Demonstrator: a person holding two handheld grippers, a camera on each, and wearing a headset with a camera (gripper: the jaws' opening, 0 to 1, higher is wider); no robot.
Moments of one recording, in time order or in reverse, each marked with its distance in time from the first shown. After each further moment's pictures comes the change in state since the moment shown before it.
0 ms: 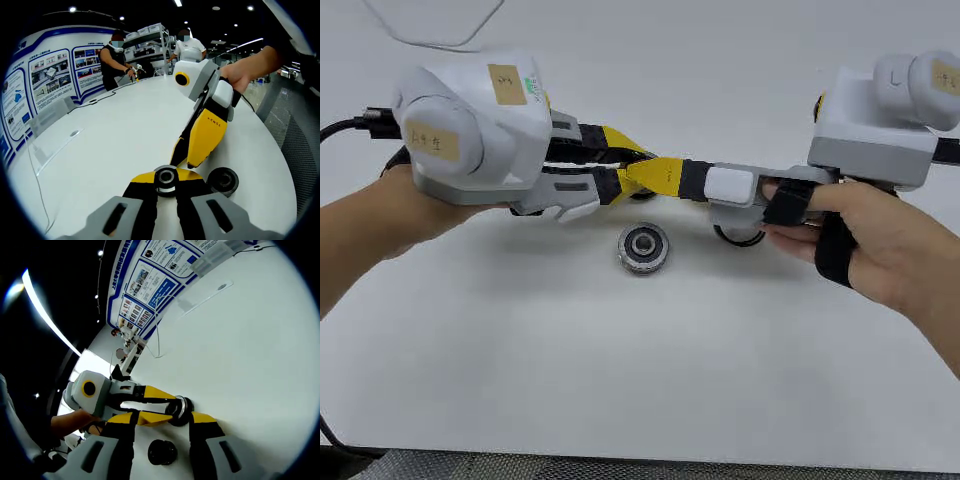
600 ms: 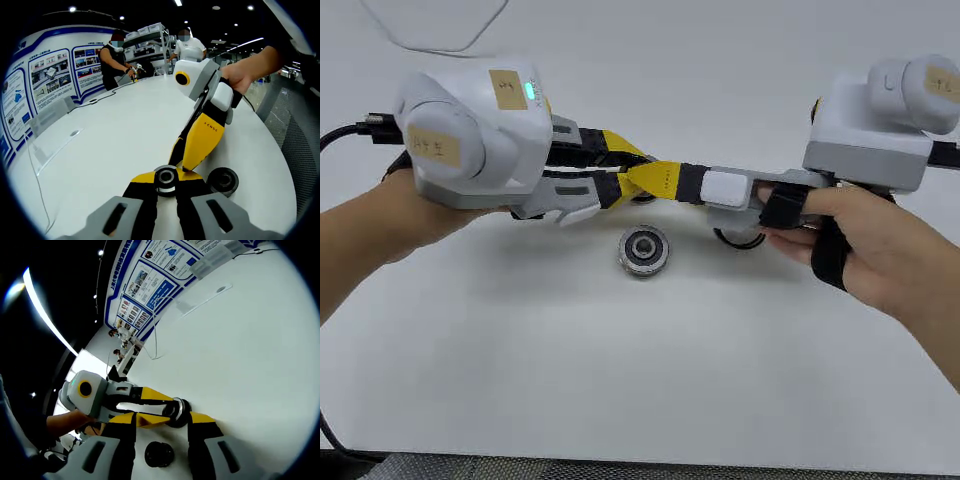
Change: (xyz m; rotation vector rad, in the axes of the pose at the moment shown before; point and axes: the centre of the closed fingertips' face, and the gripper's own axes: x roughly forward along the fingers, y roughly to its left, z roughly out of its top) left arm -0.001 0.000 0.000 0.000 0.004 0.002; right arm 0.003 -0.002 0.001 -0.019 -0.017 -0.035
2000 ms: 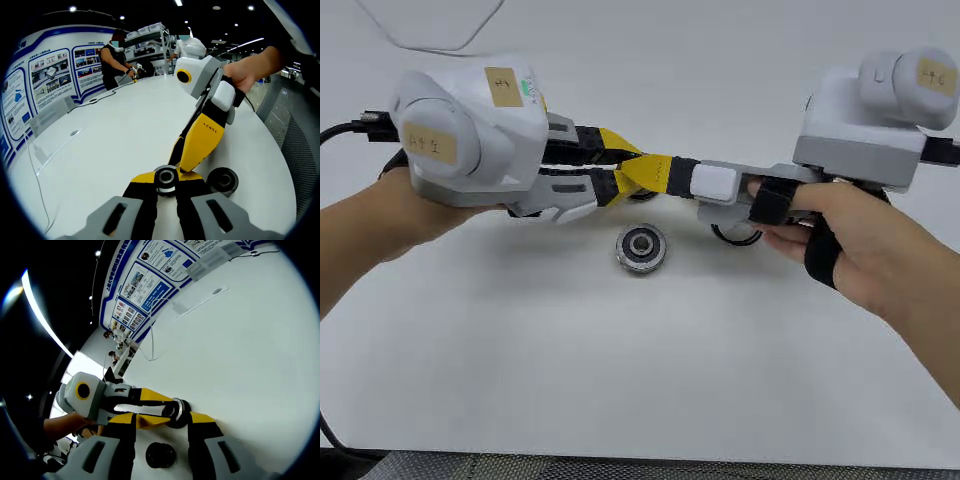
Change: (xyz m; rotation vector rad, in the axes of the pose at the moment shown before) left arm 0.000 0.001 0.000 -0.003 0.001 0.000; right arm 0.002 -0.009 0.003 0.016 -0.006 -0.040
